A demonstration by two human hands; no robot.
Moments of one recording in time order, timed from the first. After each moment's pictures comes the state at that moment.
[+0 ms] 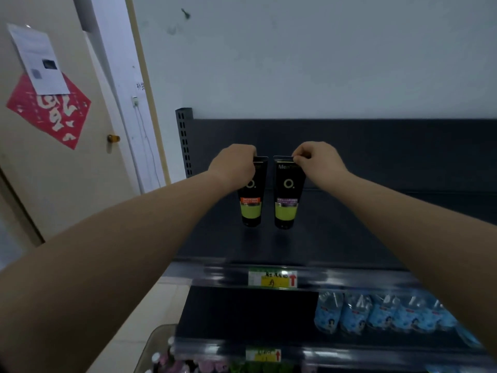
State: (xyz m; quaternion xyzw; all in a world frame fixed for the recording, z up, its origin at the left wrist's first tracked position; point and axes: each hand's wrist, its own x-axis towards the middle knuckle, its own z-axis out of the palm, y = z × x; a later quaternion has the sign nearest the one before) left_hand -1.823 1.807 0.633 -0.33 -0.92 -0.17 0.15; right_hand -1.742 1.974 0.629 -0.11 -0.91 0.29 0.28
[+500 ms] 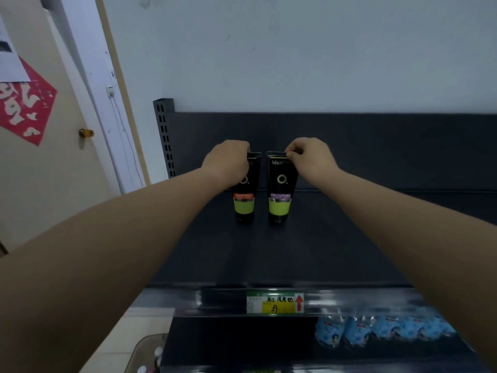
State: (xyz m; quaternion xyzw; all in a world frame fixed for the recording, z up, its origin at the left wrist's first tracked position) left_hand -1.887 1.834 0.618 -0.34 -0.91 -0.17 0.14; right_hand -1.807 1.994 0.614 -0.15 -0.91 0.28 0.28
